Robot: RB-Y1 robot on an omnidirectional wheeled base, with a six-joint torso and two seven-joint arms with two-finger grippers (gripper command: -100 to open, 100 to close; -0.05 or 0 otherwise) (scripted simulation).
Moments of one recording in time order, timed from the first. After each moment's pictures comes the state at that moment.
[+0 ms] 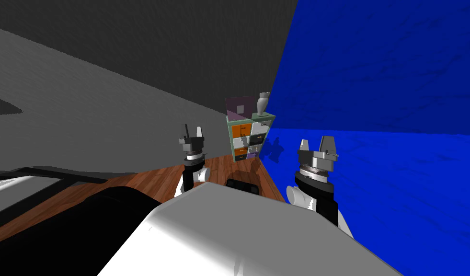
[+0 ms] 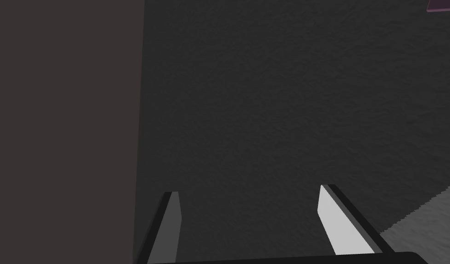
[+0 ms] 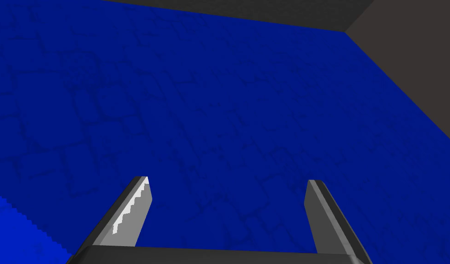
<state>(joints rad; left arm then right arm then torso) 0.53 -0.02 0.07 -2.39 -0.03 -0.64 0.12 0.52 0.00 -0.03 -2.28 0.04 -0.54 0.03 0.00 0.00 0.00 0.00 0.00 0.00</state>
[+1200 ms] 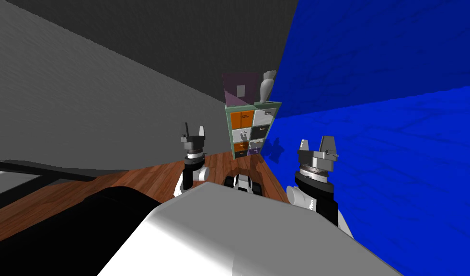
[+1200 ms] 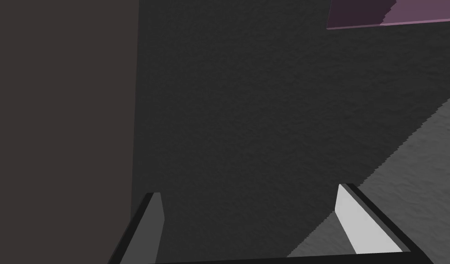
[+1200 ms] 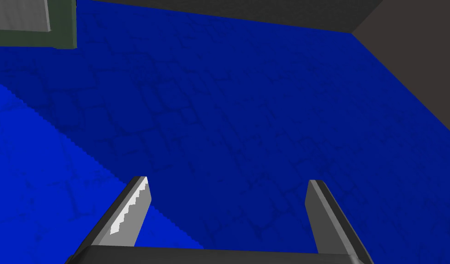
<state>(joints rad) 0.51 0.03 0.08 -2.39 -0.03 -0.61 0.11 0.52 0.00 -0.03 -2.28 0.04 -0.54 0.03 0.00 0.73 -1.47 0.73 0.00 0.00</state>
